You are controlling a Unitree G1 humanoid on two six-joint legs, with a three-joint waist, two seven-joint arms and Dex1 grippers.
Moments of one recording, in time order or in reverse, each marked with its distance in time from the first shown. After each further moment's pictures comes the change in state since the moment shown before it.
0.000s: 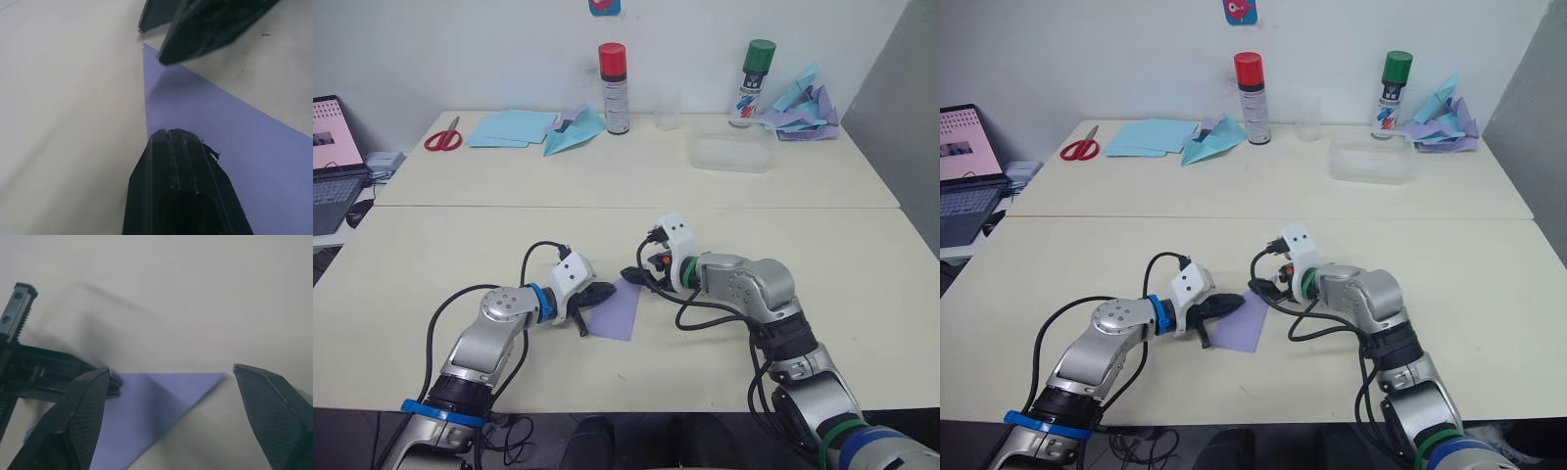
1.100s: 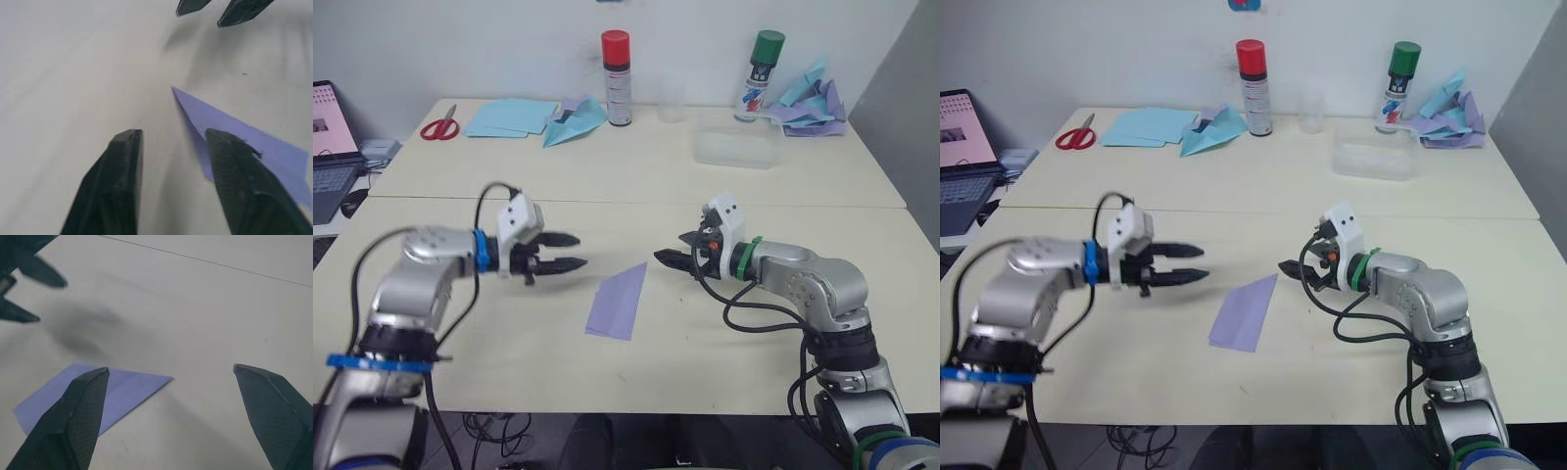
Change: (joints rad) left arm -0.335 0.254 0.083 0.193 -0.140 -0.120 -0.426; right arm 0.115 -0.250 -0.164 -0.285 0.056 -0.019 0.200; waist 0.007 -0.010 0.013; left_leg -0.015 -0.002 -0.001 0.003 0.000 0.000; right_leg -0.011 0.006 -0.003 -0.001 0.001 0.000
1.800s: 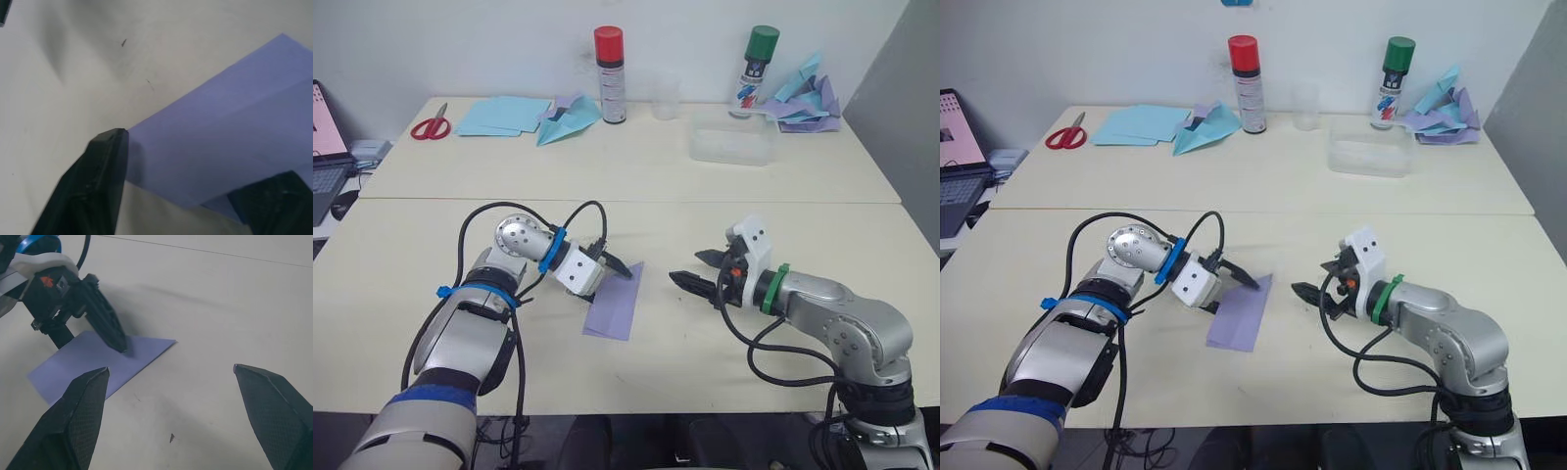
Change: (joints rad) left arm -0.381 -0.304 -0.272 0.924 0.277 -1.254 -0.276; right arm 0.199 -0.034 -0.086 -0.273 0.096 0.054 -0.080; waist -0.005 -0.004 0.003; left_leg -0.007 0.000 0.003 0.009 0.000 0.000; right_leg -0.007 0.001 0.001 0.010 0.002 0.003
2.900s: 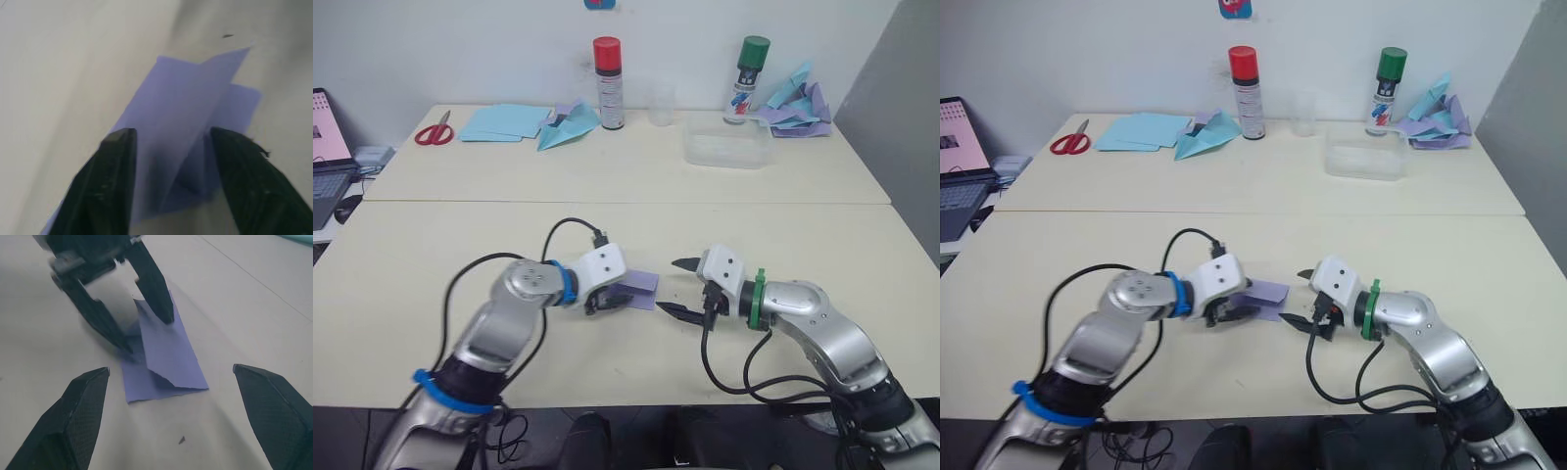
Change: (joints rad) left arm 0.594 0.159 0.144 -1.480 0.035 1.717 0.546; right arm 0.002 -0.163 0.358 0.180 -0.361 -0.670 0.310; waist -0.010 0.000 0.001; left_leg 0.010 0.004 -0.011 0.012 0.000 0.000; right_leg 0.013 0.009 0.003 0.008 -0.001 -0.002
